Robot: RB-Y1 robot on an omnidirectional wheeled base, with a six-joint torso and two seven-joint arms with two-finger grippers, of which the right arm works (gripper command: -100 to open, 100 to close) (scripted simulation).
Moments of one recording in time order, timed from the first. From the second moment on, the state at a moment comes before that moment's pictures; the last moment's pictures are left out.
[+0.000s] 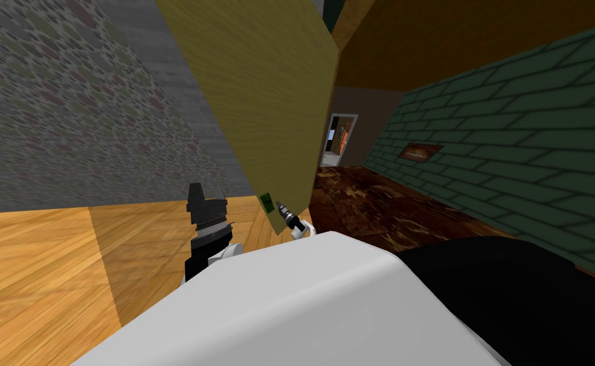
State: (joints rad) arm -0.07 -0.02 0.58 -1.20 0.01 -0.29 -0.01
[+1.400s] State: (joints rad) arm -0.07 -0.01 0.55 -1.20 0.00 -0.29 0.00
